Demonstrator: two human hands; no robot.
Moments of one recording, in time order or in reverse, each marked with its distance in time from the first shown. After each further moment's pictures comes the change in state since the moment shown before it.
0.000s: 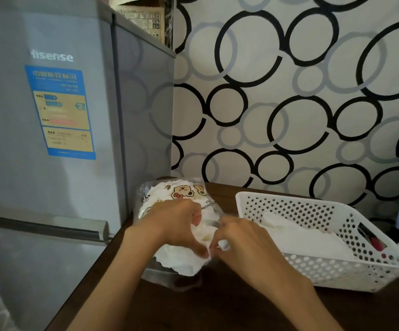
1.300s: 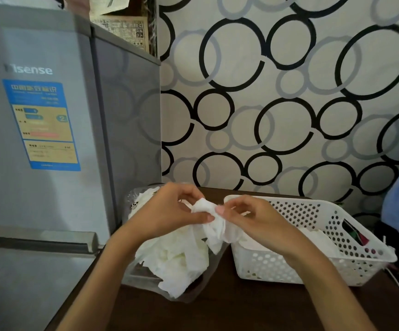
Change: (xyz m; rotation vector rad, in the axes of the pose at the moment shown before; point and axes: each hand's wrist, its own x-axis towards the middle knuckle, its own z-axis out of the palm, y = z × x) left_hand 0.001 0.011 -0.017 -0.789 0.248 0.196; right_hand -0.011 0.035 -0.042 0.884 0.055 0.248
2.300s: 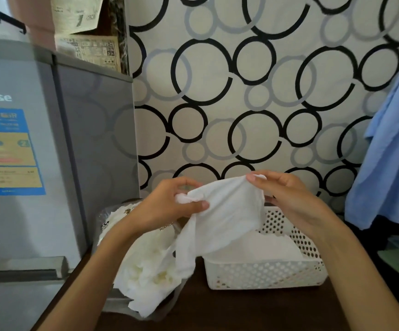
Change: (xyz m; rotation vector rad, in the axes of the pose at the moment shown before) left_hand 0.035 0.047 0.018 -0.064 -0.037 0.022; right_hand -0.009 0.001 -0.100 0.354 0.223 -0.092
